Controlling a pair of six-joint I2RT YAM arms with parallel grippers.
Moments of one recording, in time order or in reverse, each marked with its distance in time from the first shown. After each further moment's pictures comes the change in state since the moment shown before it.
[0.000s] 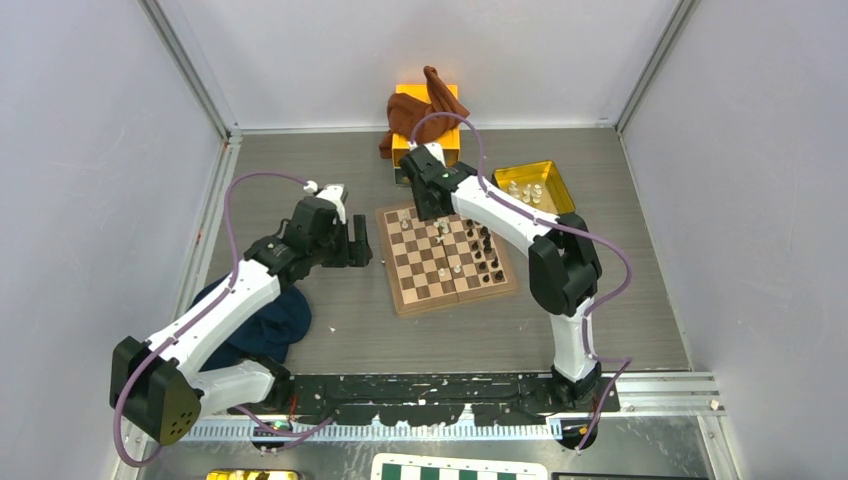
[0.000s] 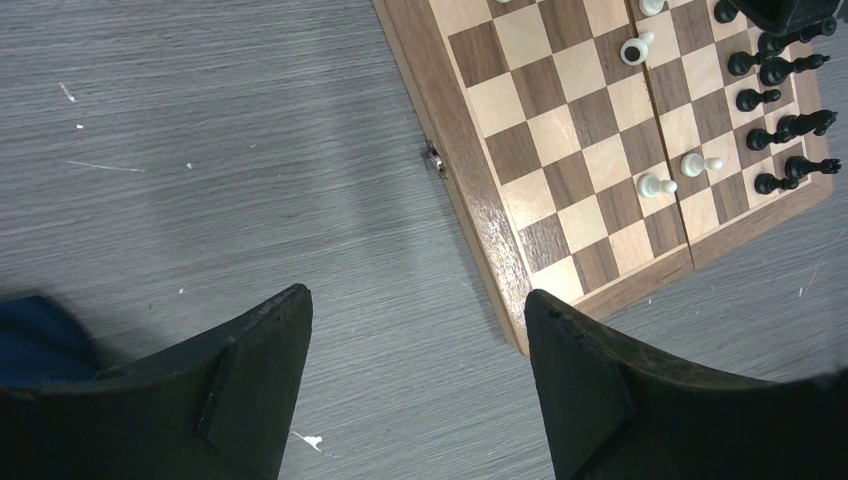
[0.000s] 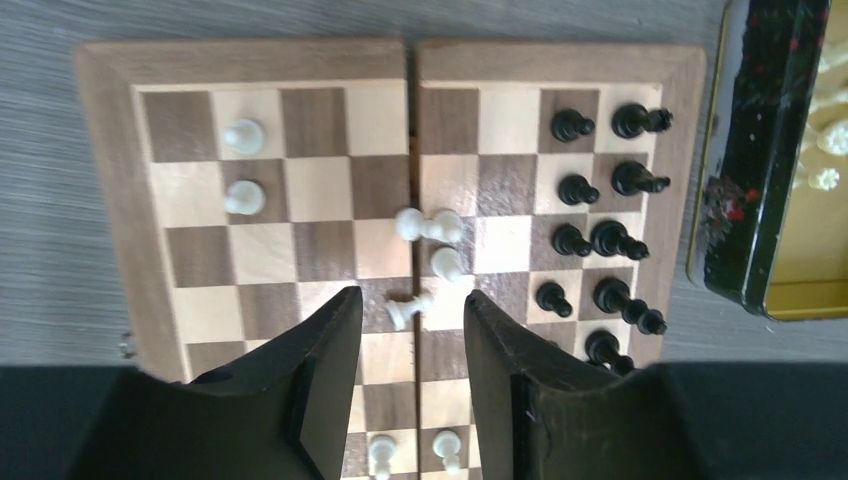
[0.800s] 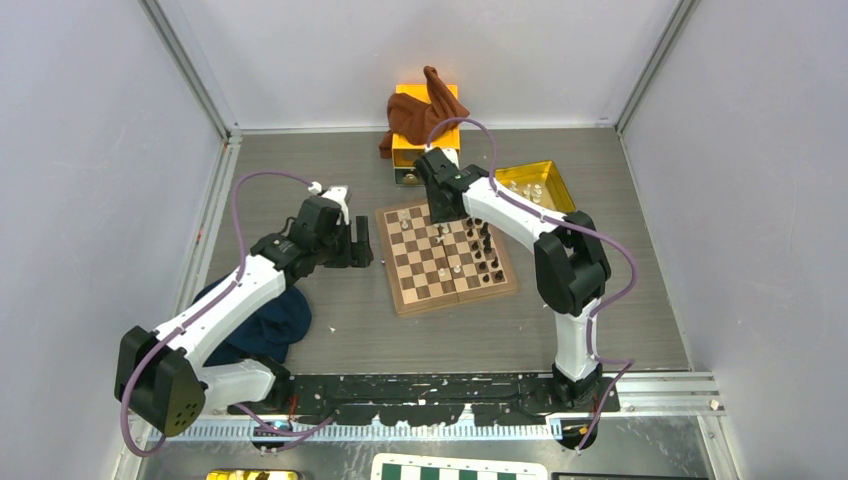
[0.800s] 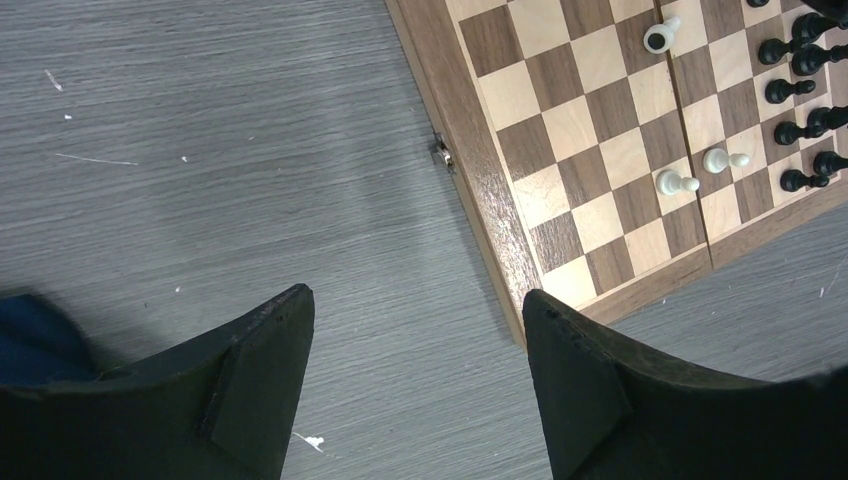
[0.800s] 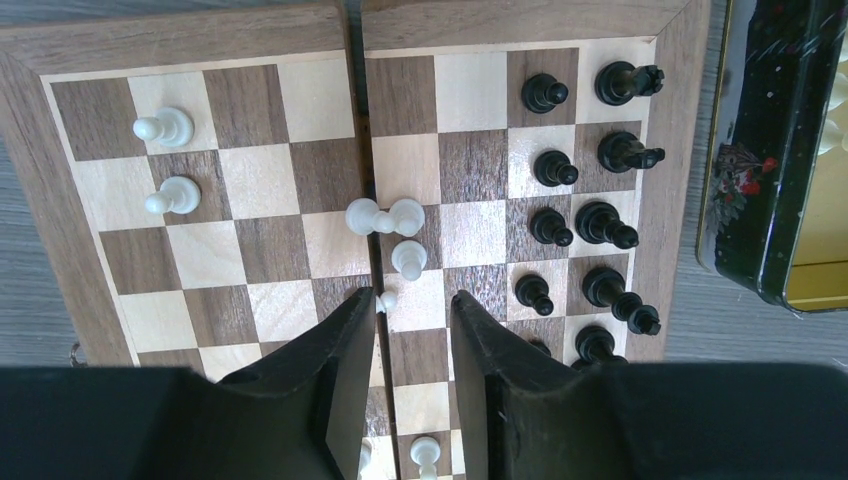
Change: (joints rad) left arm 0.000 0.044 0.004 0.001 0.001 0.000; right arm -0.067 -0.037 -0.132 0.050 -0.053 0.031
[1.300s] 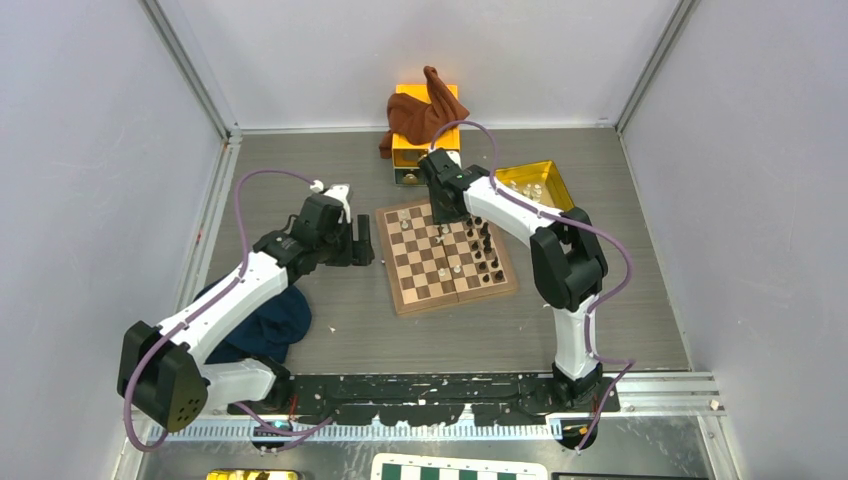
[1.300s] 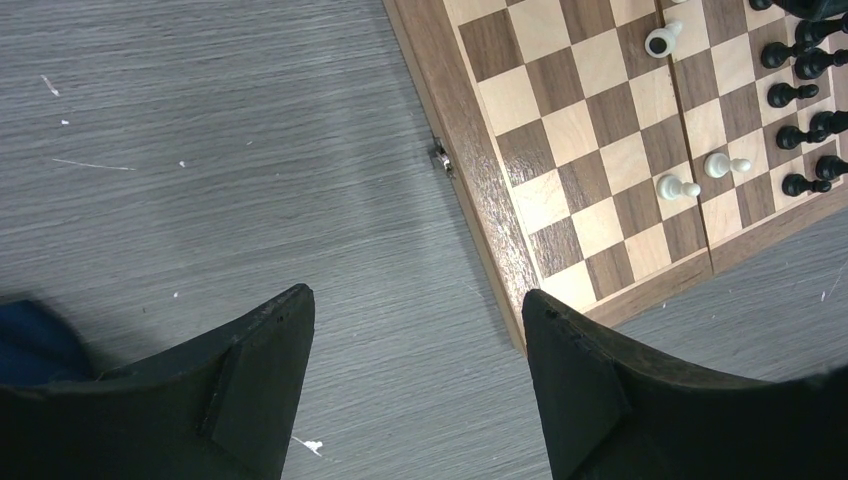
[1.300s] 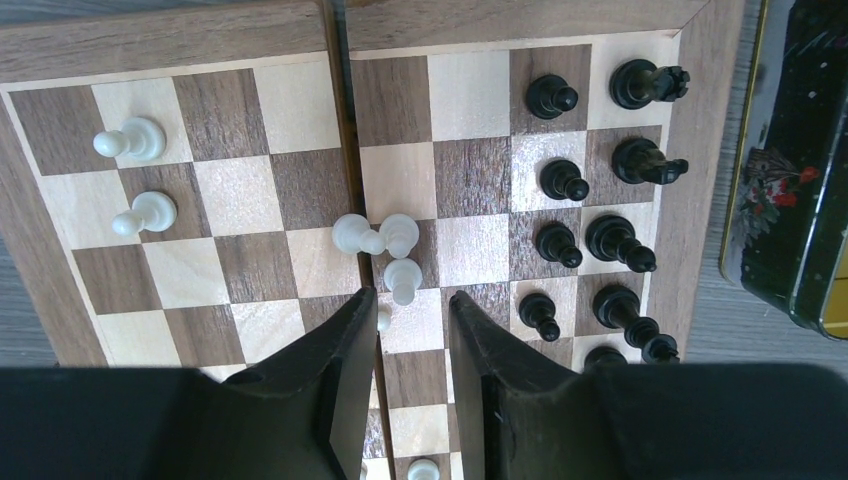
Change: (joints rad) left arm 0.000 0.024 0.014 0.001 0.000 0.000; right arm -0.025 0.031 -0.007 0.024 -0.049 0.005
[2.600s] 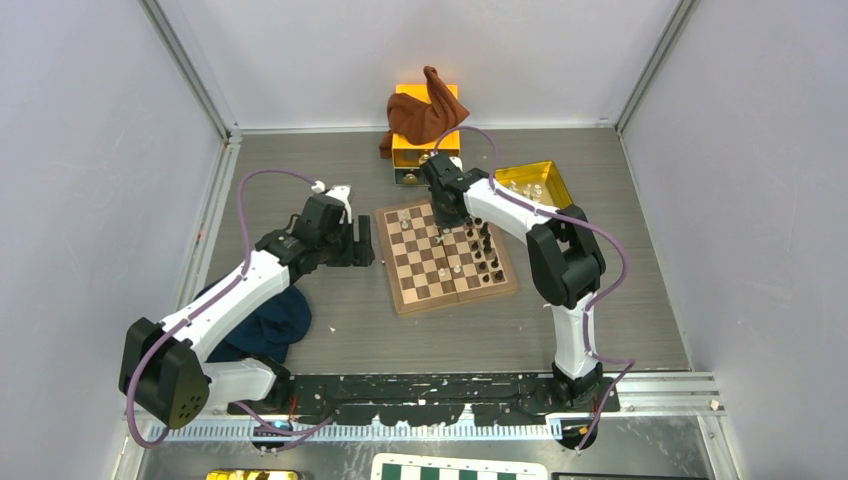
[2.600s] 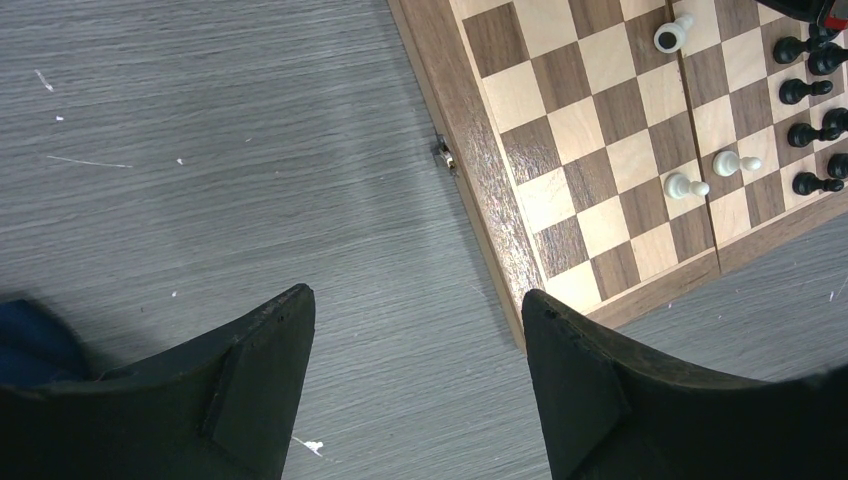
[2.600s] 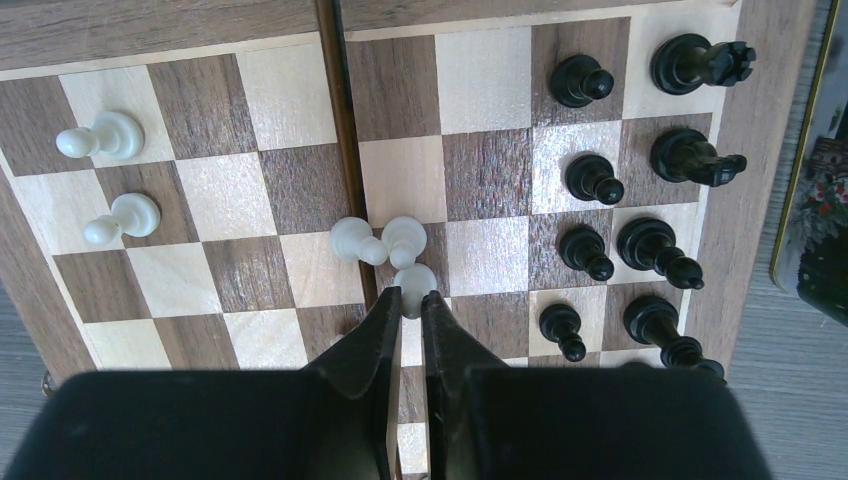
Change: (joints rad) left arm 0.000 0.018 0.000 0.000 0.000 0.000; right arm -0.019 0.026 -0.031 0.027 -0.054 0.024
